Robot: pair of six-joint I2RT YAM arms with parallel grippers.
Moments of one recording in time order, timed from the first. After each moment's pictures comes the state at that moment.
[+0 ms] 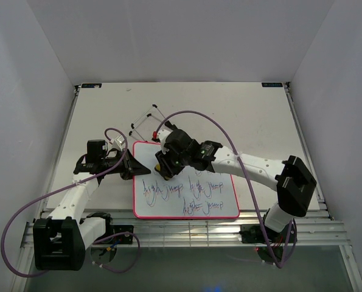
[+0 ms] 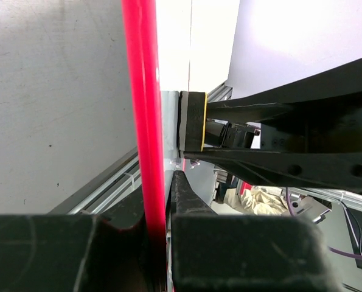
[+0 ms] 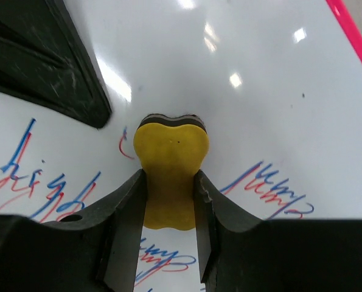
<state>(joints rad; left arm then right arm) -0.02 1.04 0.56 -0.40 0.97 -0.63 1.07 1.66 1.30 -0.42 -0.13 0.21</state>
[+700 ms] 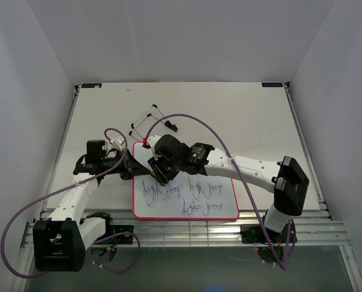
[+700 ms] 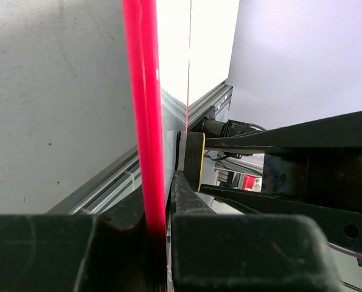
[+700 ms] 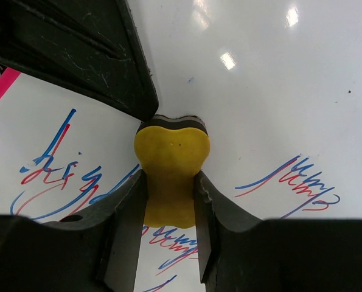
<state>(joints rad) -0.02 1.03 0.56 -0.40 0.98 -0.62 1.16 1.69 1.40 -0.55 -0.05 0.23</state>
